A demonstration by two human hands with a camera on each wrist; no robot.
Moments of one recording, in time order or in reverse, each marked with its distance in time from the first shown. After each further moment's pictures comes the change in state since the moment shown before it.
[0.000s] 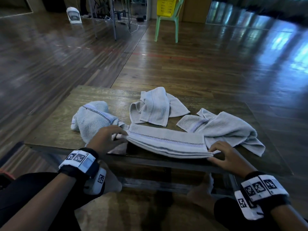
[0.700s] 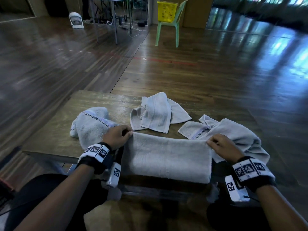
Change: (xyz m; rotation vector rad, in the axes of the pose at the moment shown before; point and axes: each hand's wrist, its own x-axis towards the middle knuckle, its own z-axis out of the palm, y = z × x) left_hand 0.049 -0.004 0.021 0.022 -0.102 -0.412; right_hand 0.073 0.014 -0.004 -0.095 0.033 0.324
